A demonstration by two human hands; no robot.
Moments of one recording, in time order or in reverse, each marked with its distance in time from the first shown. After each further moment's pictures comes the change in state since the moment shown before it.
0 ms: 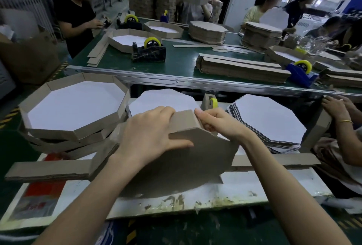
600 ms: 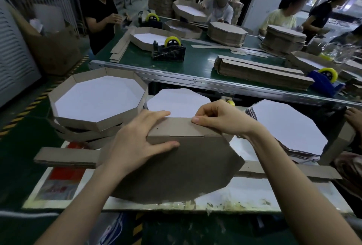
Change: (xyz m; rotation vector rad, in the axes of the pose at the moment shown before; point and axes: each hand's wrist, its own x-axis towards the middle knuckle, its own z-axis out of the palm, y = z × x) left_hand -0.055 -0.063 0.009 -0.464 0.062 -0.132; right_hand 0.026 -0.046 0.022 -0.210 -0.132 -0.093
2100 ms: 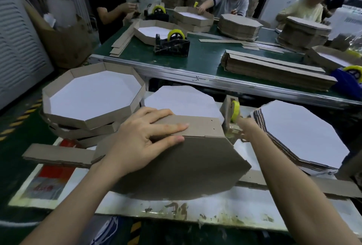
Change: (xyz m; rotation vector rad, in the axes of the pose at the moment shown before) left_hand 0.036 0.031 0.032 -0.014 -0.012 0.092; right_hand 0.059 0.217 -0.049 0.452 0.622 0.888
